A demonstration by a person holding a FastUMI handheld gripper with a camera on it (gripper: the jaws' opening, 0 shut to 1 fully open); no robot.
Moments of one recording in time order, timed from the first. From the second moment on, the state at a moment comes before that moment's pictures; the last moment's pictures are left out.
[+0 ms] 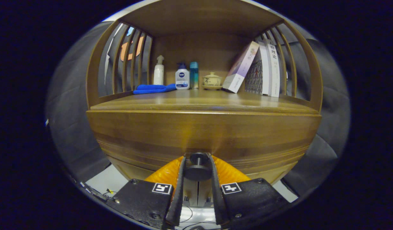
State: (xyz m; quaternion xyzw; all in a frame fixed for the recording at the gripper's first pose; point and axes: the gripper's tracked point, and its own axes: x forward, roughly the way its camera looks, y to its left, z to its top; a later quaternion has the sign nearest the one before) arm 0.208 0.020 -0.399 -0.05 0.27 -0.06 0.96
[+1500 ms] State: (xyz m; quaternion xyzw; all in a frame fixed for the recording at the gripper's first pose) arm 0.003 0.036 -0.377 -0.05 0.29 0.01 0.95
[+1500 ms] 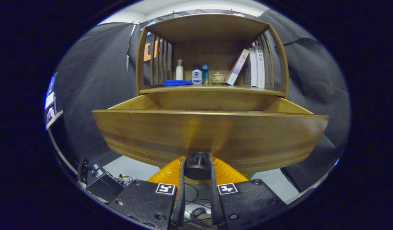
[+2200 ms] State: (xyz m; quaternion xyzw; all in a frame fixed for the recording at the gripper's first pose) arm -0.002 0.065 -0.294 -0.01 0.32 0.07 0.94
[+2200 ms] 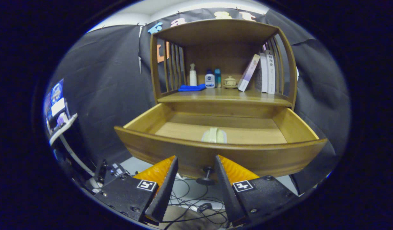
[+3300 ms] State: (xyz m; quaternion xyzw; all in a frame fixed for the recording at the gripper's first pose) arm 0.114 0.041 -0.378 0.00 0.58 0.04 0.81
